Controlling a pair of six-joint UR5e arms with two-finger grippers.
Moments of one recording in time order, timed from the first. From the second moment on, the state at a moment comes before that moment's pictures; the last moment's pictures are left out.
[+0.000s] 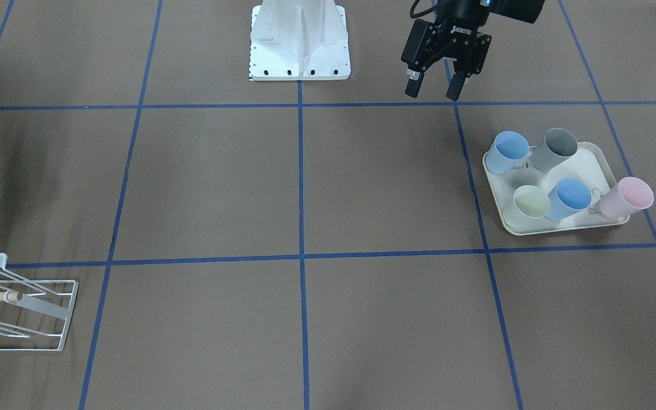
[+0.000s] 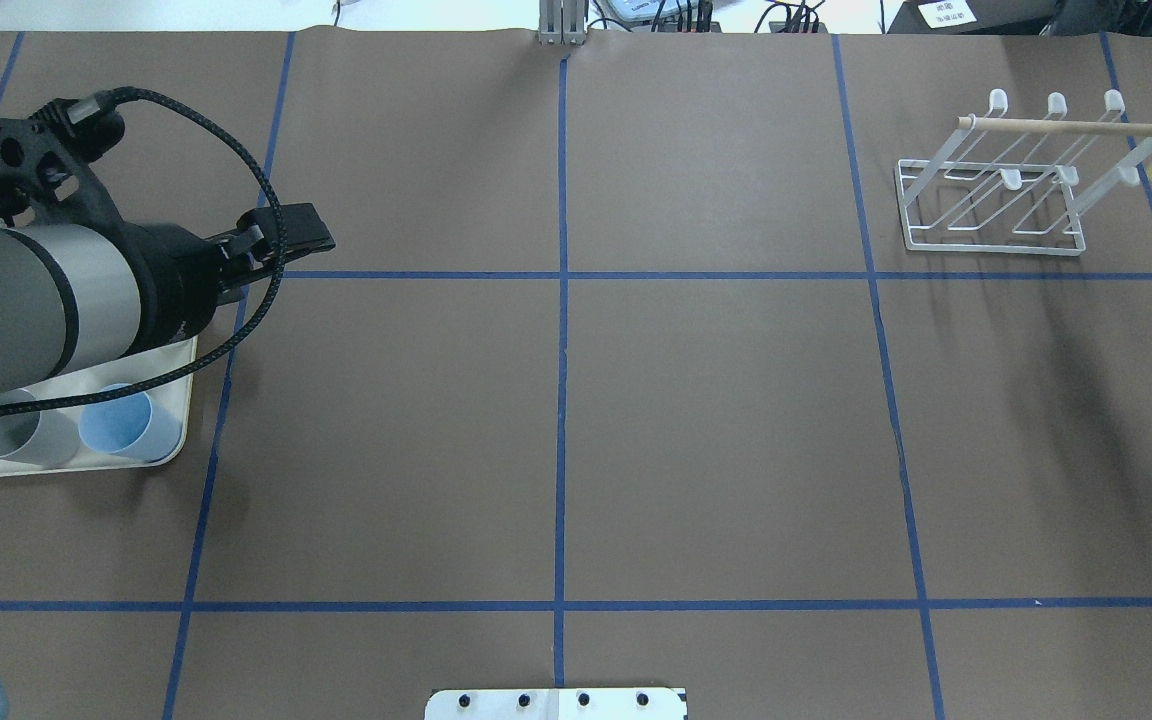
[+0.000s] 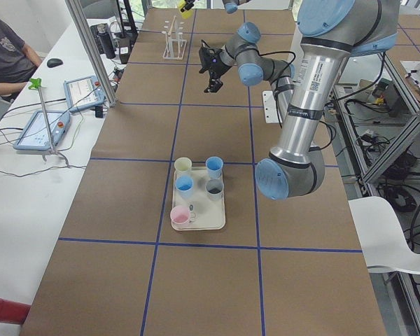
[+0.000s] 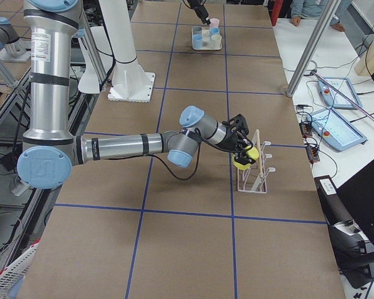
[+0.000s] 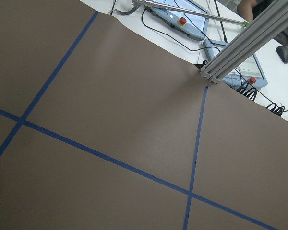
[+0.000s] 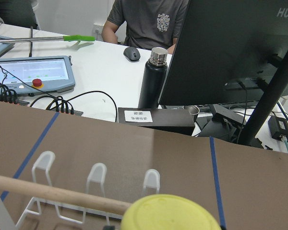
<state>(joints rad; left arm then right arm) -0.58 -1.88 -2.34 -1.64 -1.49 -1.62 1.17 -1.65 1.70 -0.55 1.64 0.66</state>
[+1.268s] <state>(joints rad) -0.58 -1.88 -2.33 -1.64 -1.50 -1.62 1.13 -1.61 1.64 -0.55 1.59 0.61</state>
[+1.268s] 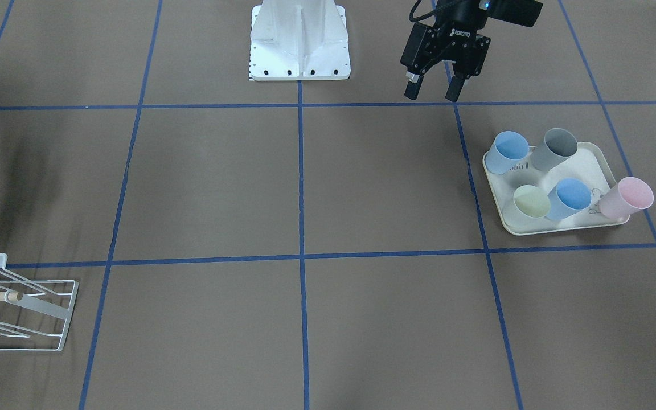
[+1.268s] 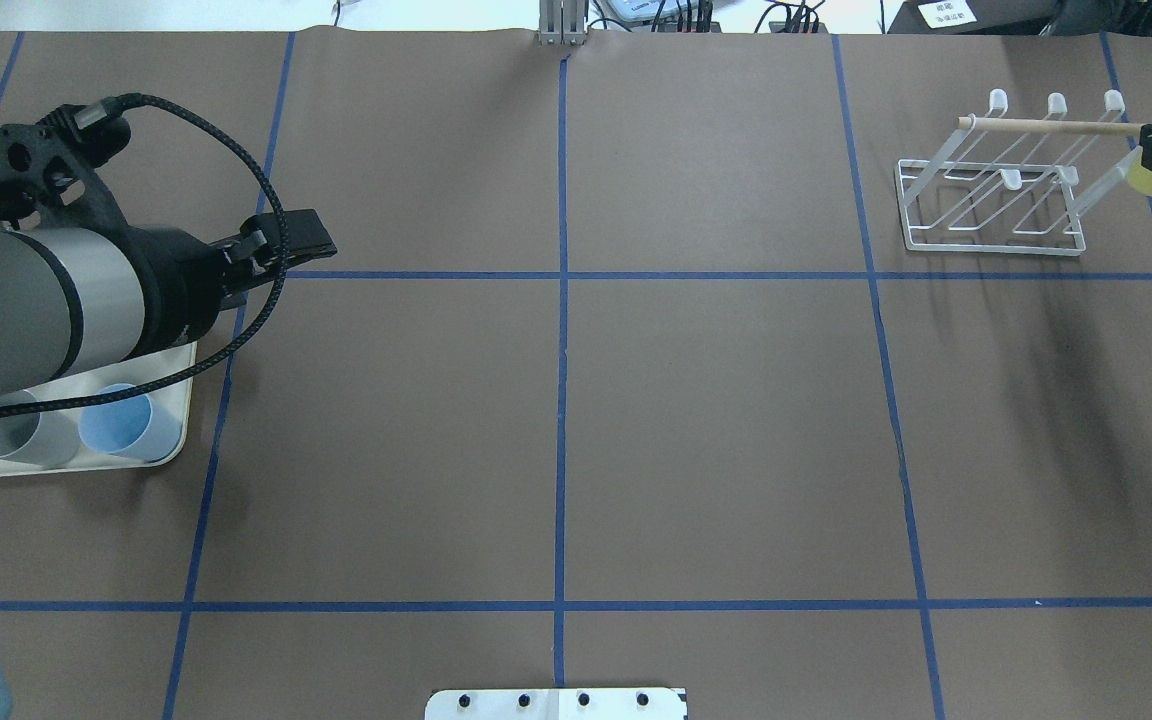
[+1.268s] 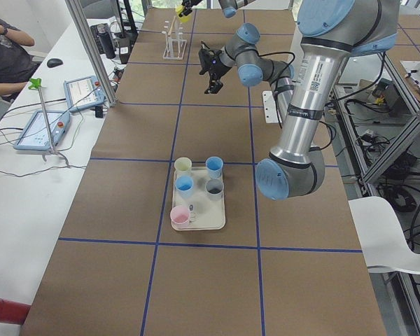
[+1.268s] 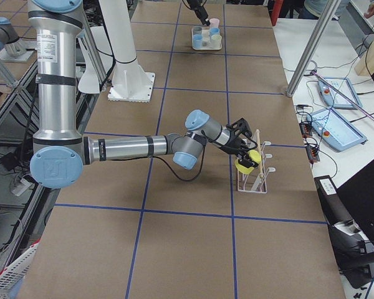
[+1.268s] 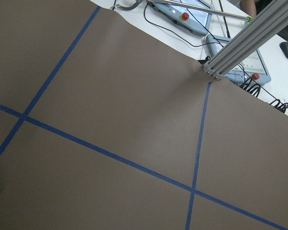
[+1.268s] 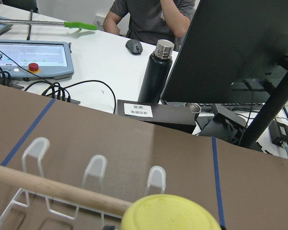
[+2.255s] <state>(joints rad) -0.58 -1.88 -2.33 -1.64 -1.50 -1.62 1.13 -1.55 1.60 -0.55 1.59 0.60</state>
